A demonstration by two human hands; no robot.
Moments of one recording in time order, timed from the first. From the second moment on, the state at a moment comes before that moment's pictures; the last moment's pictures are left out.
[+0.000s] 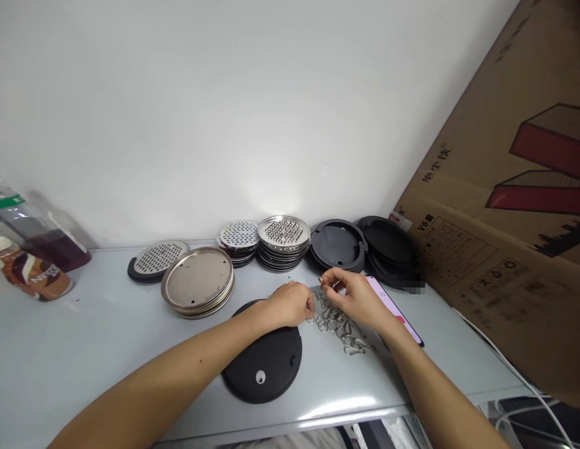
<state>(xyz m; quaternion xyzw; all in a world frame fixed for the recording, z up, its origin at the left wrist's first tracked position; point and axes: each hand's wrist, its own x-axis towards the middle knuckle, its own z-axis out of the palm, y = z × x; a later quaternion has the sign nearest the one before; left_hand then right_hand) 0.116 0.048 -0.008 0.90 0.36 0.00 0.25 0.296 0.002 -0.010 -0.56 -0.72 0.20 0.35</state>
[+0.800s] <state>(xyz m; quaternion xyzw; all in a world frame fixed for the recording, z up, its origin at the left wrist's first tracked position) 0.011 0.027 0.035 0.77 0.40 0.28 0.41 0.239 0.005 0.018 -0.49 -0.65 0.43 0.39</state>
